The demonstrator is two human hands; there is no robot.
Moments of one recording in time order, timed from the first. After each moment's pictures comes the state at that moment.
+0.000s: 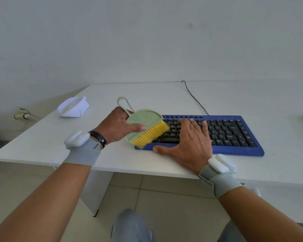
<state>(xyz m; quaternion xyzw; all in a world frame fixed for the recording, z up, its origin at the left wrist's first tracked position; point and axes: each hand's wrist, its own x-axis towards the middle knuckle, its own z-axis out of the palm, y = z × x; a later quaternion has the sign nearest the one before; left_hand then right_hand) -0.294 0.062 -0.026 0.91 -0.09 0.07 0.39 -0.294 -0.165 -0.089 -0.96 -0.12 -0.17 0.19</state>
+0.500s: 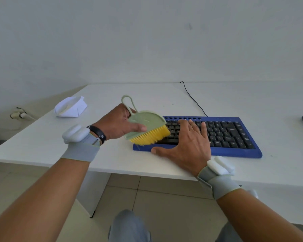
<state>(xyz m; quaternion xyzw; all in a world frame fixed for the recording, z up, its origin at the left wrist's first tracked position) -0.288 0.061 -0.015 0.92 -0.12 0.02 0.38 -0.294 -0.165 -0.087 -0.96 -0.11 -0.17 0.19</state>
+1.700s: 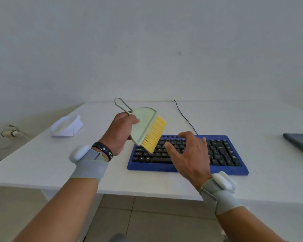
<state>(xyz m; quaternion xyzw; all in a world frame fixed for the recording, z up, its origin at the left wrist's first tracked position) -0.285 0.011 0.011 0.73 0.05 0.11 0.67 -0.297 -0.181 -0.064 -0.89 -0.06 -0.23 0.38</state>
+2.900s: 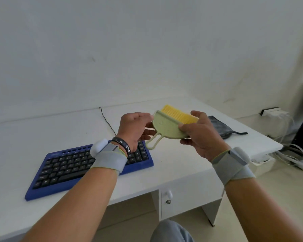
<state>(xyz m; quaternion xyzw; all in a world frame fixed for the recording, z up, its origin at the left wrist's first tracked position) -0.272 -0.252 0.013 0.69 -0.06 -0.05 0.72 -0.337 -0.417 0.004 -0.64 0.15 -0.15 0.74</state>
